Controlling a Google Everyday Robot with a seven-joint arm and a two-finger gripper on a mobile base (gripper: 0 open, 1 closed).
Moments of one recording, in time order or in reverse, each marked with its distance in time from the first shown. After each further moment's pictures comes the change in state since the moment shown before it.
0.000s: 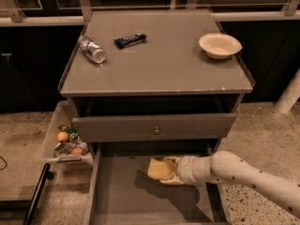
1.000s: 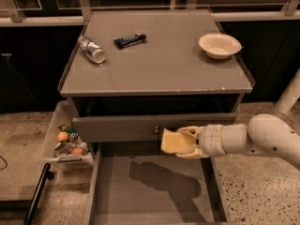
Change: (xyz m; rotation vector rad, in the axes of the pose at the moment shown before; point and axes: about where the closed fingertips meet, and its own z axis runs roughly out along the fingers) arm -0.101 -0.059 -0.144 0.037 -0.073 -0.106
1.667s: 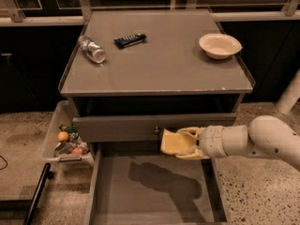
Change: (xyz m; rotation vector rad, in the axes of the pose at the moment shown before) arm -0.003 0.004 -0.001 0.001 -0.015 0.011
